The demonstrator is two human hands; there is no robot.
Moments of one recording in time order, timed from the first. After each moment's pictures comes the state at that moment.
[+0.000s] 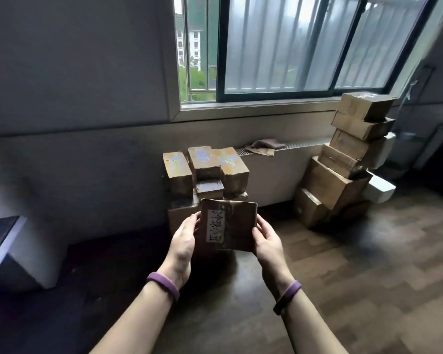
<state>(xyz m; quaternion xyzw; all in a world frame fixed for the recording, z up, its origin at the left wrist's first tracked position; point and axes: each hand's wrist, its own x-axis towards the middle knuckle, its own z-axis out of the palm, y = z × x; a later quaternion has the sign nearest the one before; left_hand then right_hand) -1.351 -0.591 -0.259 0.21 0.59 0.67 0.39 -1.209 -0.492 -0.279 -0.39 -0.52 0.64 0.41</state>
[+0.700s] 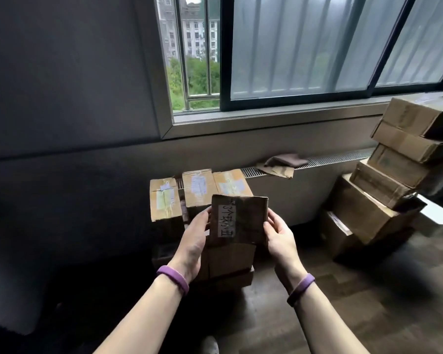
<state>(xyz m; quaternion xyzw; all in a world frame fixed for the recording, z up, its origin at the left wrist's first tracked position) -1.483 -0.286 -0.256 0.23 0.63 0.62 0.41 -1.343 -0.164 -0.299 -0.39 -0.54 0.64 0.38</state>
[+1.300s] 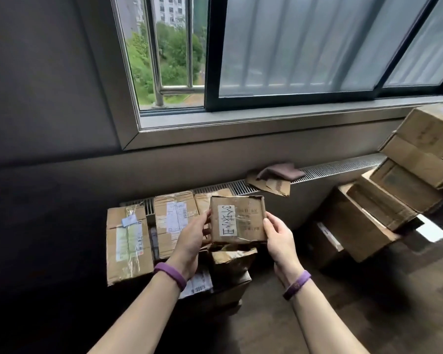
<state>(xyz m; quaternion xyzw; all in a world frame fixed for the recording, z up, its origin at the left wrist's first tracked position) -1.636 -0.070 -0.292 0.20 0.62 0.60 0.47 -1.479 0.044 -0.328 -0.49 -0.55 0.56 0.37</state>
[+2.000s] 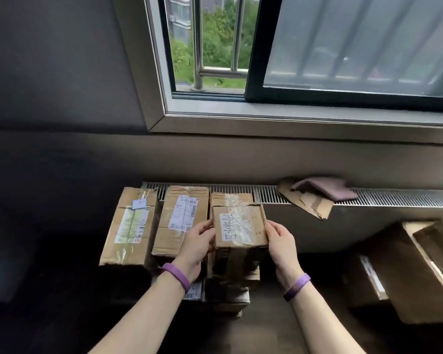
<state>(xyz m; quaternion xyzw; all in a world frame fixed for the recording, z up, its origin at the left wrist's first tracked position) -1.627 0.011 -0.342 0.02 0.67 0.62 0.41 -1.511 0.165 -0.373 -0.48 -0.58 0.62 0.22</state>
